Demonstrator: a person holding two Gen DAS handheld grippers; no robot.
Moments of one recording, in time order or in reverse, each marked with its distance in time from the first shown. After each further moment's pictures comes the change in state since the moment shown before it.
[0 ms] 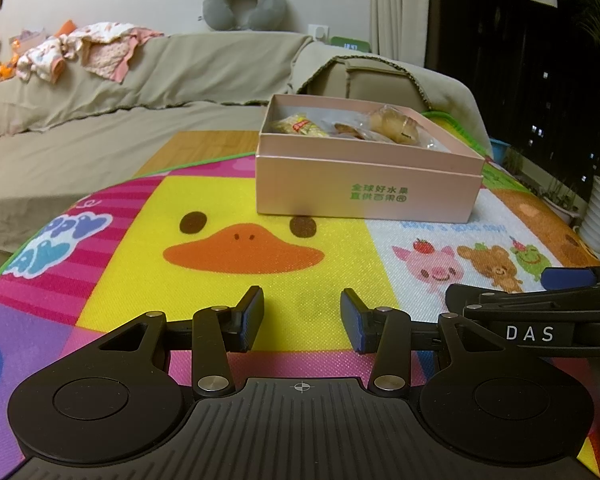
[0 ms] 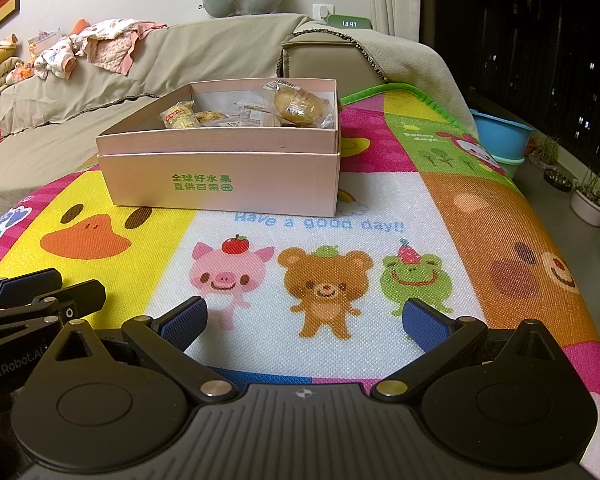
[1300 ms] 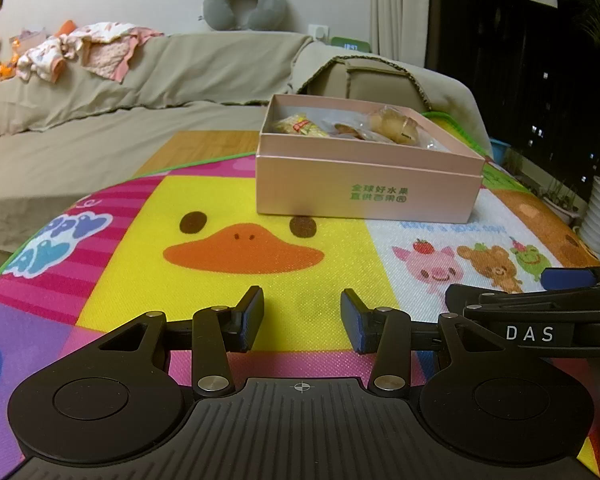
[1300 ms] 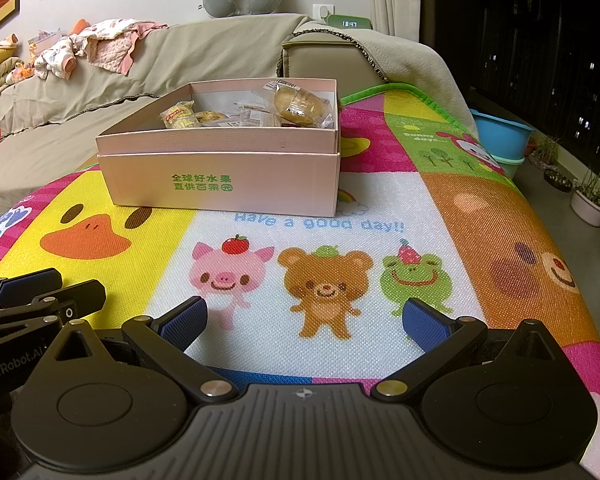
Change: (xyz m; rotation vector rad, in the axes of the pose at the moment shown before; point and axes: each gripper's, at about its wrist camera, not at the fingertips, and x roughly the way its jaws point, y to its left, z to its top) left arm 0.003 0.003 0.001 -0.006 -0.001 -0.003; right arm 0.000 0.000 0.000 0.000 0.000 0.000
